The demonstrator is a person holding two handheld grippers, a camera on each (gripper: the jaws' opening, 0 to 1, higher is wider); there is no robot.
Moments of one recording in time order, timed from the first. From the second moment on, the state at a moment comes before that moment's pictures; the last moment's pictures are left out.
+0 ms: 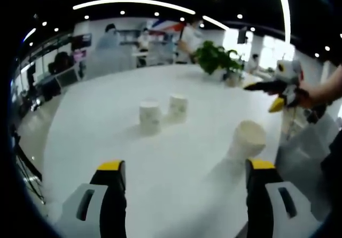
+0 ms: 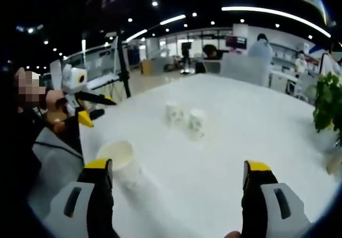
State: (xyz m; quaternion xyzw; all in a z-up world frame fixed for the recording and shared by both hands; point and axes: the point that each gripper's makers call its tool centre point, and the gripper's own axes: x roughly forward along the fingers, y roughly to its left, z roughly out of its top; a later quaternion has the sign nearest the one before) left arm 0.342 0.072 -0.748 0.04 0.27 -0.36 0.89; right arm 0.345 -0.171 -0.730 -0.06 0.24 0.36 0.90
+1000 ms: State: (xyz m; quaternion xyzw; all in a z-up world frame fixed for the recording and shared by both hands) left arm 0.420 0.064 -0.763 0.02 0.27 -0.35 0.90; right arm 0.361 -0.172 -0.740 -0.03 0.26 0.36 0.90
